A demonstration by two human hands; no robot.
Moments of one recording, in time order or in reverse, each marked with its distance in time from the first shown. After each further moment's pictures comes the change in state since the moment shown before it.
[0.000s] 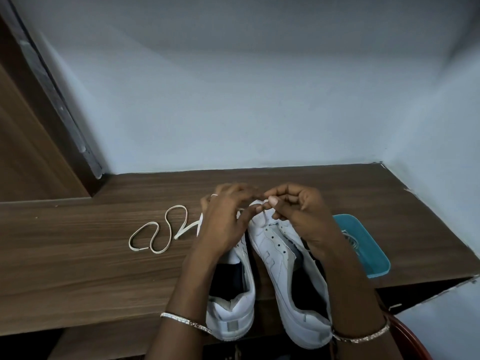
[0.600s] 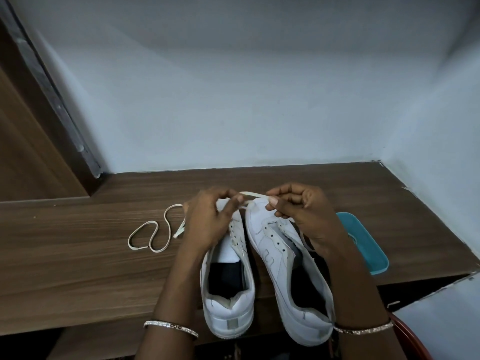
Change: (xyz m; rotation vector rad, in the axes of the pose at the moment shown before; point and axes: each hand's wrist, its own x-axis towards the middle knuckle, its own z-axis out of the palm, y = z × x) left_hand -0.001 -0.025 -0.005 -0.110 0.119 -0.195; right_hand 0.001 0.006 -0.009 0.002 0.009 0.034
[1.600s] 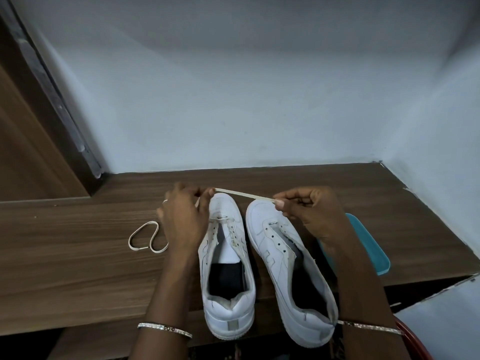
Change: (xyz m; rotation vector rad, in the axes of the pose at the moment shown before) left_hand 0.001 -0.017 -0.017 0.251 0.259 -0.153; right_hand 0.000 -0.005 -0.009 -0.063 0.069 0.023
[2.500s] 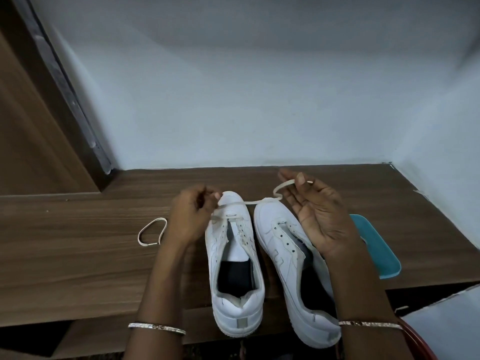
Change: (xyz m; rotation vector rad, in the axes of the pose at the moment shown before) left_hand 0.005 -0.014 -0.017 -0.428 -0.300 -0.019; right_hand 0.003 -0.006 0.024 0.788 -0.005 0.051
